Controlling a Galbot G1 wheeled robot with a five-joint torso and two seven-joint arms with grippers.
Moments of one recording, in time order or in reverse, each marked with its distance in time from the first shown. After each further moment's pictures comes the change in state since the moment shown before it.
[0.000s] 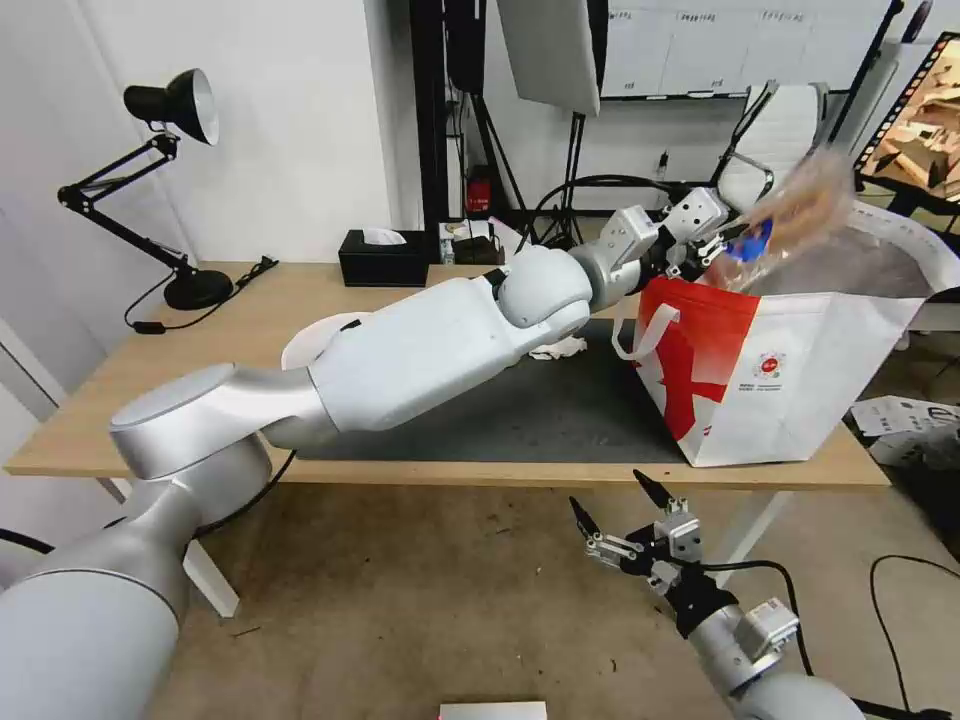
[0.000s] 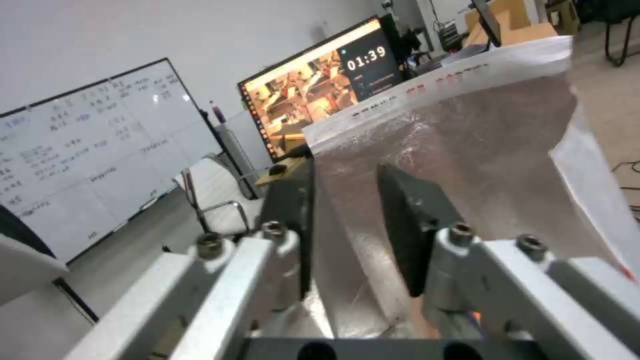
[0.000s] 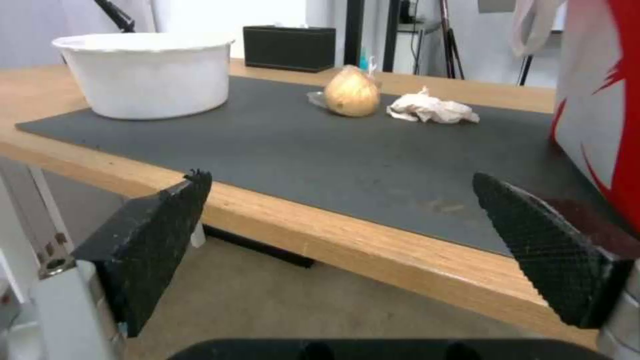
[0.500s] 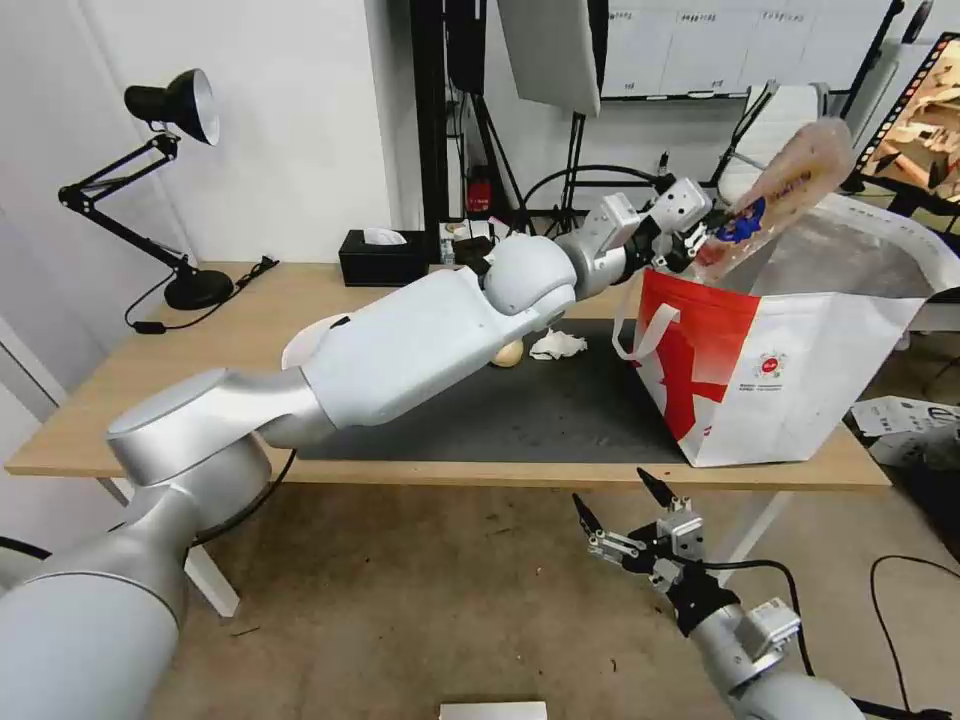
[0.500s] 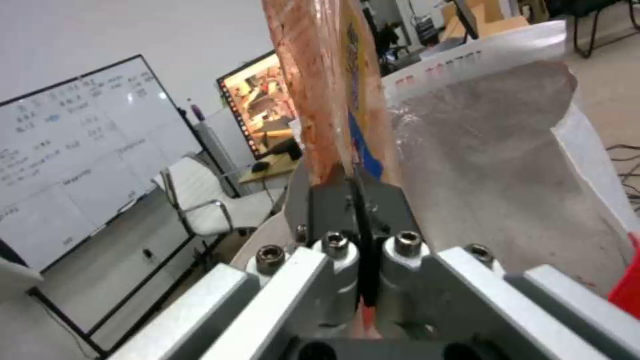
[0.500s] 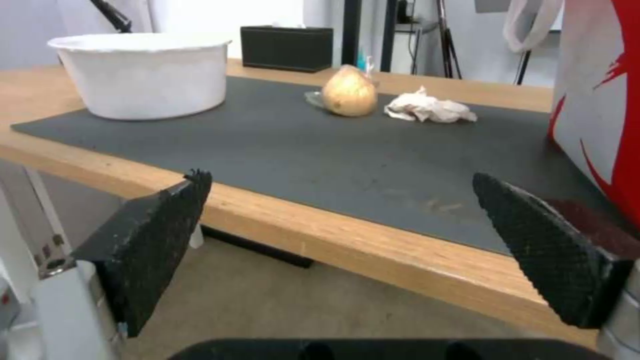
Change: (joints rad) left arm -0.001 -0.037 -0.040 0.084 0.035 0.001 0.131; right arm -0.002 0.008 0.001 -0.001 -0.004 0.000 0.001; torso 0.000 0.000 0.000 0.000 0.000
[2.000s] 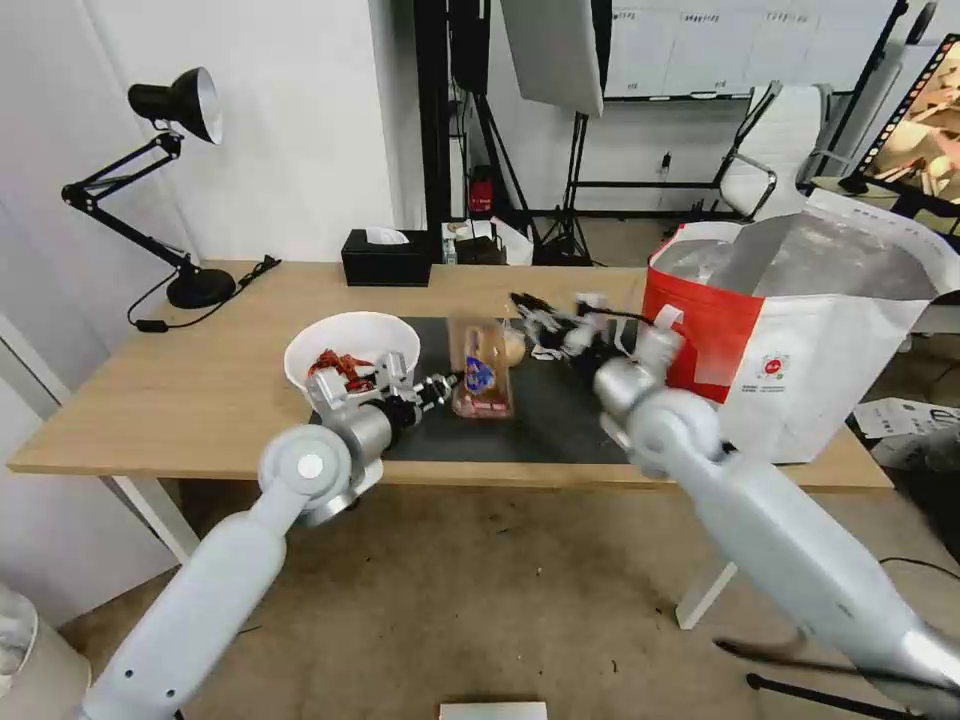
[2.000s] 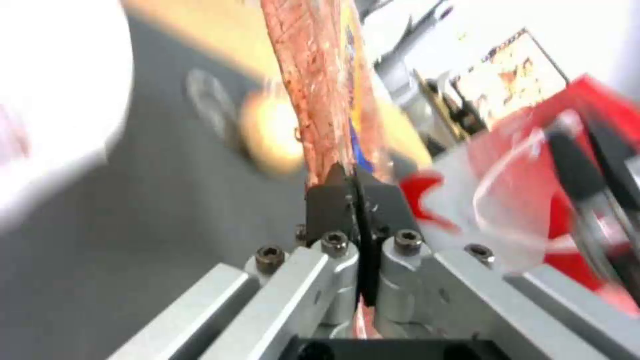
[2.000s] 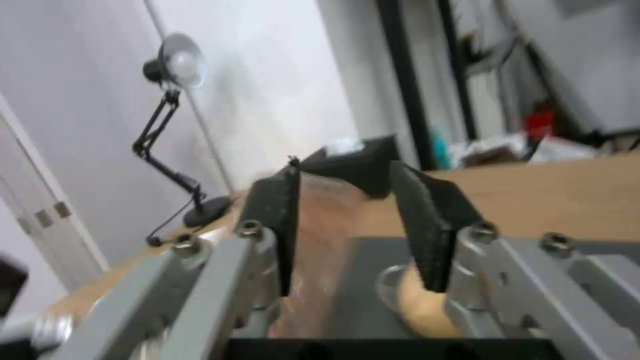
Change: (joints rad) left arm 0.978 0.400 -0.813 -0.640 -0.698 0.293 -0.510; right arm 0.895 -0.031 -0.344 -0.310 0.652 -0.126 -0.015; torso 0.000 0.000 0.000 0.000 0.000
